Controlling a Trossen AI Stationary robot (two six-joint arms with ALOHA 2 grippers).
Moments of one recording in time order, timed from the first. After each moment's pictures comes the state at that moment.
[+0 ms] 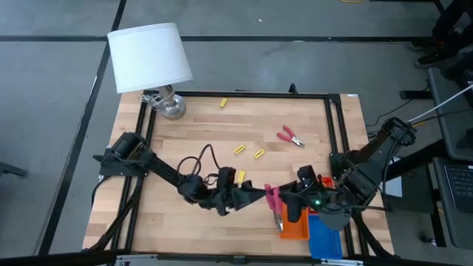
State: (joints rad) left arm -0.48 1.93 1.27 1.33 -0.42 -0.91; right arm 0.79 1.47 1.47 -0.66 0.85 1.42
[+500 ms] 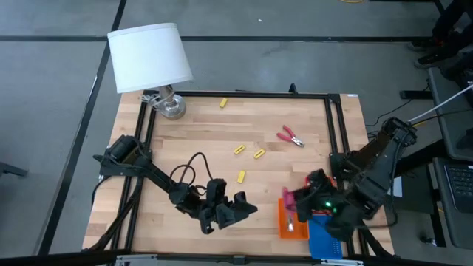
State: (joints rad) left arm -0.57 1.92 1.27 1.41 -0.38 -0.78; right arm 0.91 1.46 1.47 -1.09 0.79 1.80
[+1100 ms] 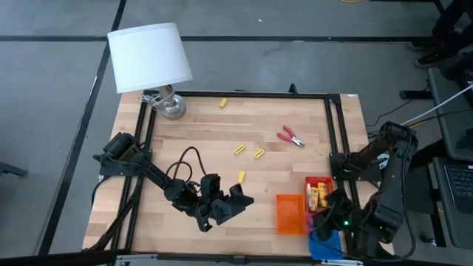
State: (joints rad) left arm -0.57 1.88 1.27 1.41 -0.44 -0.67; right arm 1.17 1.52 1.38 -1.24 0.58 2.25
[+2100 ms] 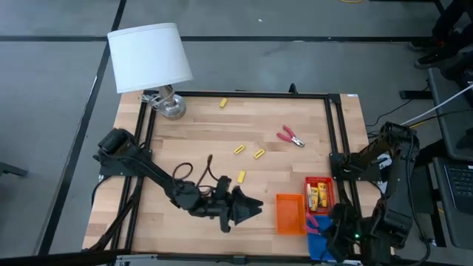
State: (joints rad) left arm -0.56 1.80 1.27 0.85 -0.55 -0.86; right arm 1.25 1.52 1.37 -1.10 0.44 1.99
